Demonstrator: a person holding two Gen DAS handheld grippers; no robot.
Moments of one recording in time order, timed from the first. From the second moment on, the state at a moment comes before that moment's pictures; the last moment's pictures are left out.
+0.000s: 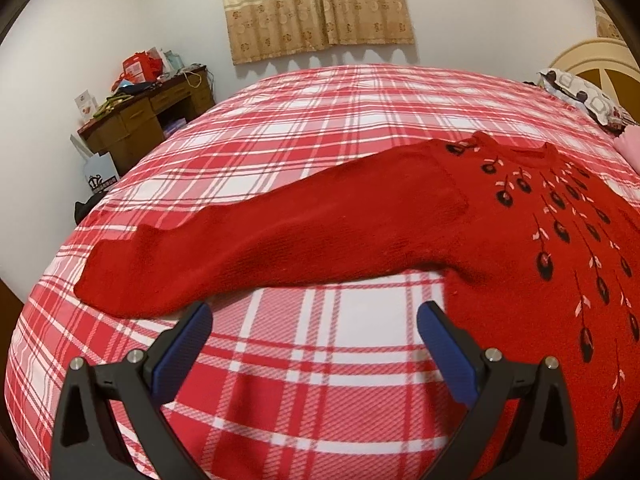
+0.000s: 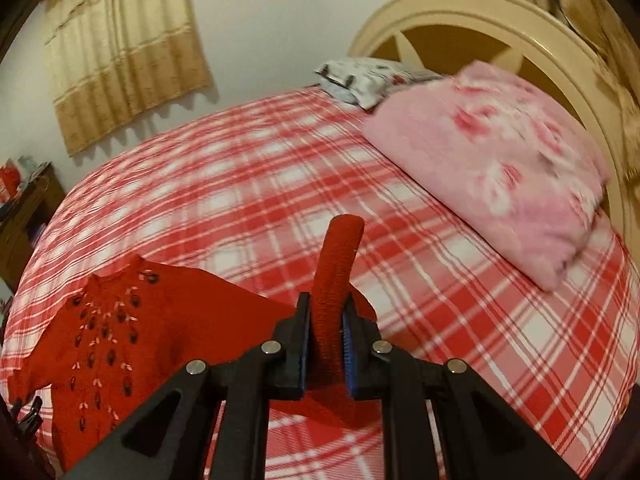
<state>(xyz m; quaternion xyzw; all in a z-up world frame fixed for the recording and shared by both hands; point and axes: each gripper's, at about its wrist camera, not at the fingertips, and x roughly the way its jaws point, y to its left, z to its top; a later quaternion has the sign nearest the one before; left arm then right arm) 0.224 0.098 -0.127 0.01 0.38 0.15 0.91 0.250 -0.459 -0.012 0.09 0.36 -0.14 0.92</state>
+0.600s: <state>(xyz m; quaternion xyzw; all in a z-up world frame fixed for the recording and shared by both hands) 0.220 0.131 -0.140 -0.01 0.39 0.18 0.90 0.277 -0.385 0.047 0.05 0.32 -0.08 0.94</state>
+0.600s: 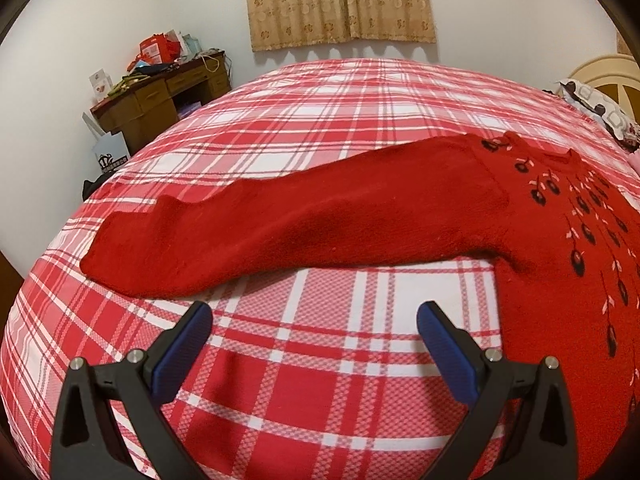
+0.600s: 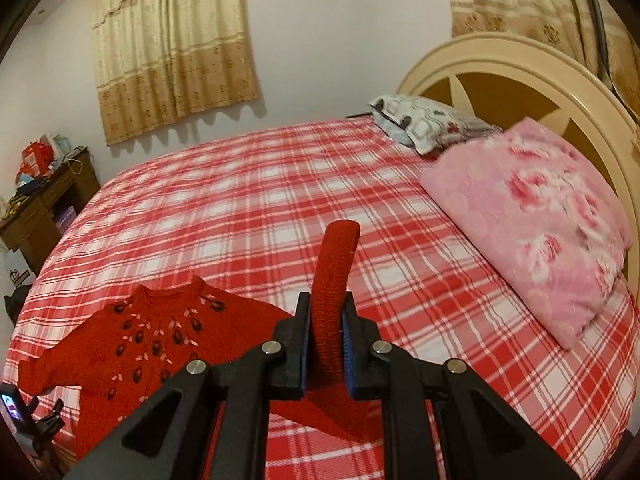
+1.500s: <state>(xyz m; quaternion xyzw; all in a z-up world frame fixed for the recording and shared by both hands) 0.211 0.149 -0.149 -0.08 0.38 0.17 0.90 0.320 -0.224 0.103 -0.02 0.28 0.04 0.96</state>
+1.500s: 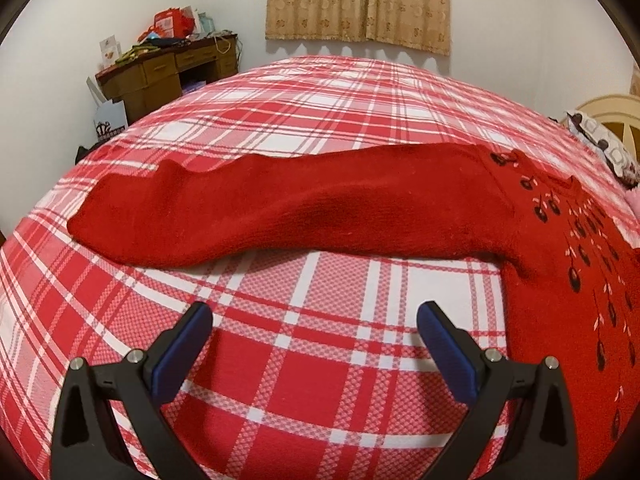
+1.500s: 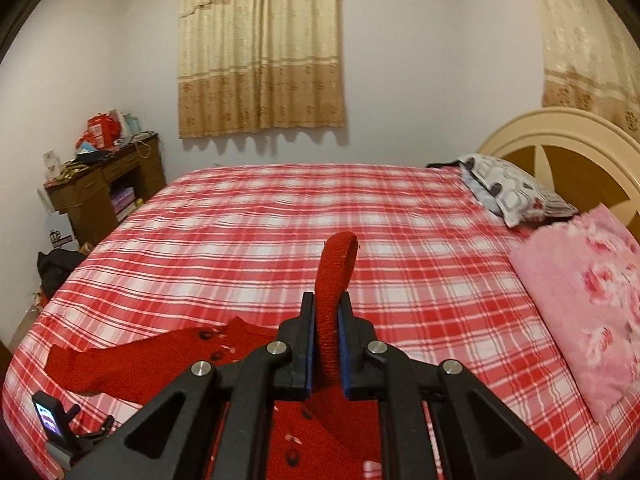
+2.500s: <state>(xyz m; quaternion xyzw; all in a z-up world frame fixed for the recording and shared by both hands) 0.208 0.157 -0.157 -0.13 0.38 0.16 0.90 0.366 0.014 -0.051 -0.08 0.36 0.20 0.91</state>
